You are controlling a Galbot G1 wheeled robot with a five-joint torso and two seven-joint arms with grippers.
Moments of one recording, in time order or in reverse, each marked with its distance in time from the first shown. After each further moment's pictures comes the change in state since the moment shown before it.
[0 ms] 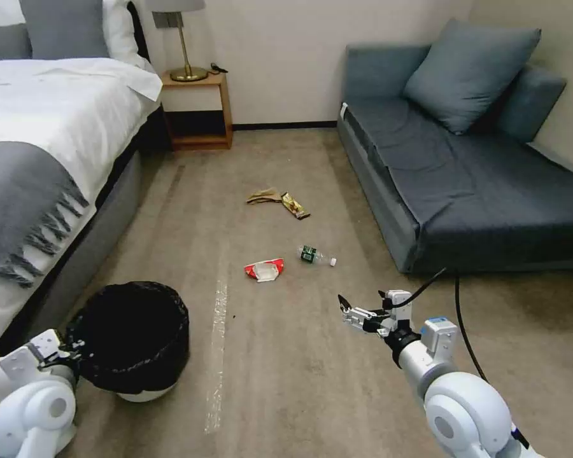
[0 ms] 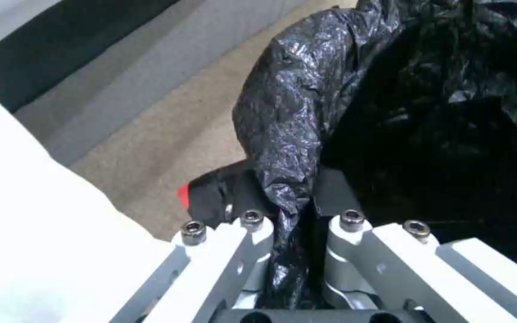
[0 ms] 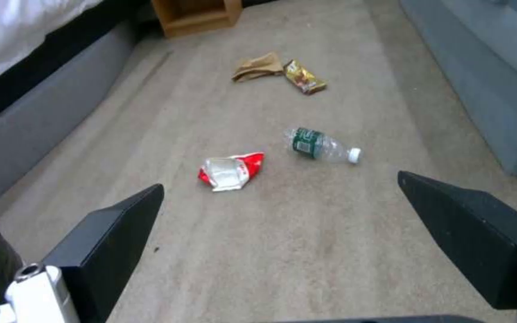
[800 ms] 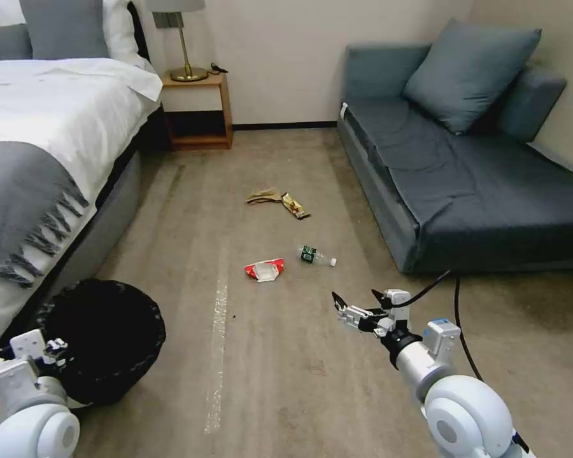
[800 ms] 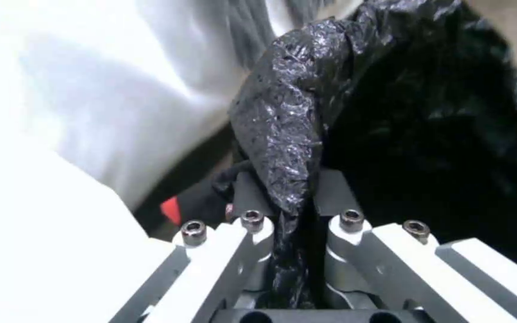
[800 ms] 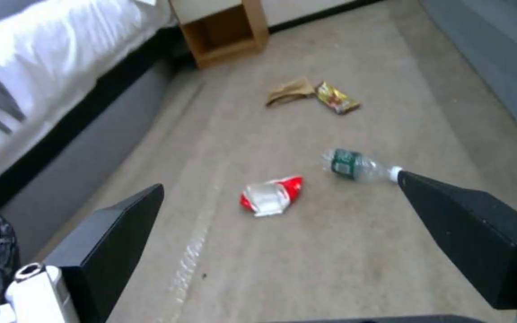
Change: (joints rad) left arm 0.102 -0.040 0.004 -0.088 0.433 -0.189 0.073; right arm -0.008 0.000 0.003 0.029 0.087 0.077 -0.033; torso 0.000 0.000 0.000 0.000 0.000
